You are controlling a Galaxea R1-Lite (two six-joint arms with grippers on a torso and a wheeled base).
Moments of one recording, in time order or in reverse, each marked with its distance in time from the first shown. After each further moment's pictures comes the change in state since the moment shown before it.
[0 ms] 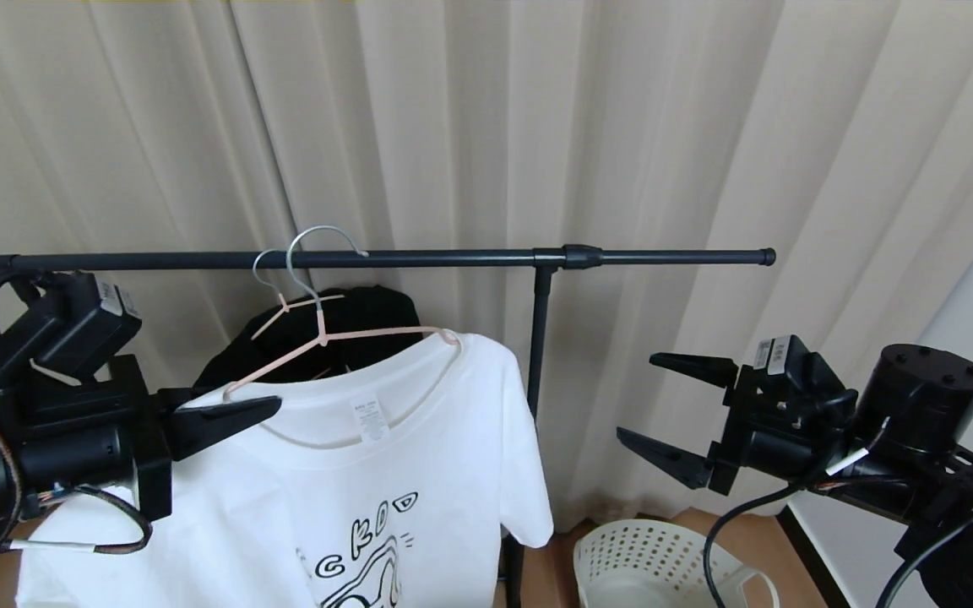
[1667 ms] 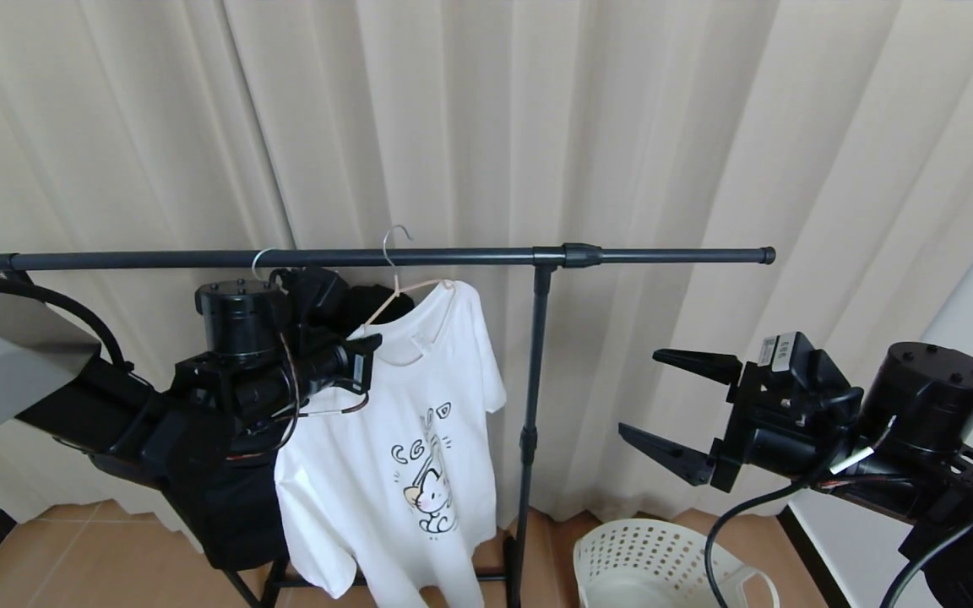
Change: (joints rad) left arm -0.176 0.703 -0.281 -0.536 0.495 -0.280; right arm -0.001 -0.010 0.001 -0.001 -0.012 0.000
